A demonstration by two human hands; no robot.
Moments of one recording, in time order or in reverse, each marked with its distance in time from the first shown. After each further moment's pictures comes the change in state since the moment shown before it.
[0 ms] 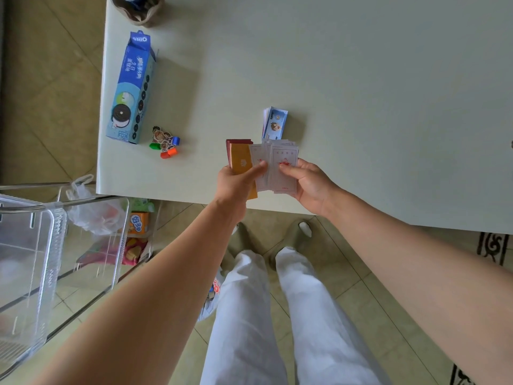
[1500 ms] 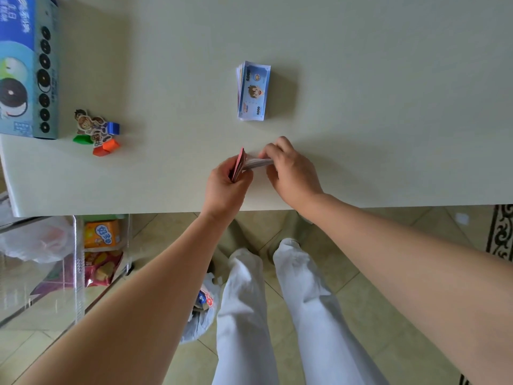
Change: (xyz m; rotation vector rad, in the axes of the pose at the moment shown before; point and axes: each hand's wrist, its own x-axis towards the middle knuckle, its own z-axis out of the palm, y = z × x) left_hand 0.110 -0.091 -0.001 0.526 -0.125 0.361; right_hand 0.103 0.083 -0.049 -1.420 0.341 -0.606
